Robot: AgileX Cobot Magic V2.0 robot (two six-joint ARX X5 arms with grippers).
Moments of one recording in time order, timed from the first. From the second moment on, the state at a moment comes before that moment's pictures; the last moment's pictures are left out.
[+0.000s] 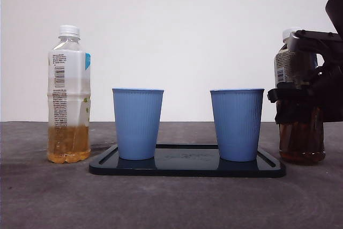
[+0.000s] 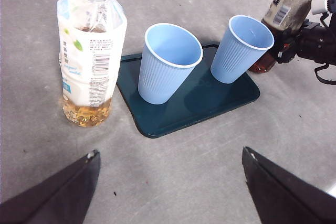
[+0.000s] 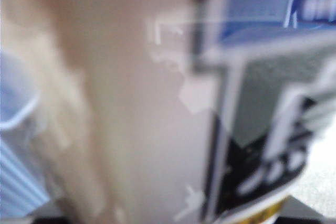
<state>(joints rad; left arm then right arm) -0.14 0.54 0.75 -0.77 0.48 -0.01 0.26 1.49 0.46 0.61 0.03 0.10</state>
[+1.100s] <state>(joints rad) -0.14 0.54 0.75 -0.77 0.47 -0.01 0.26 1.31 0.47 0.22 0.05 0.10</state>
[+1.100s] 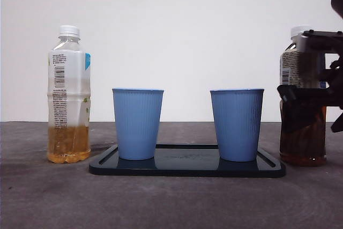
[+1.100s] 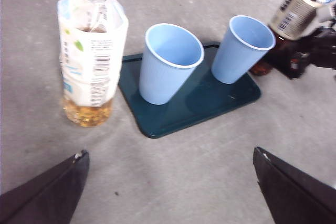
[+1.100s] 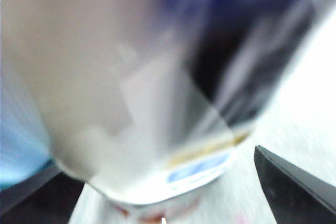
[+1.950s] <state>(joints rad) -0.22 1.01 0.48 -0.02 0.33 -0.05 0.43 0.69 0.47 -0.27 -0.01 0.29</state>
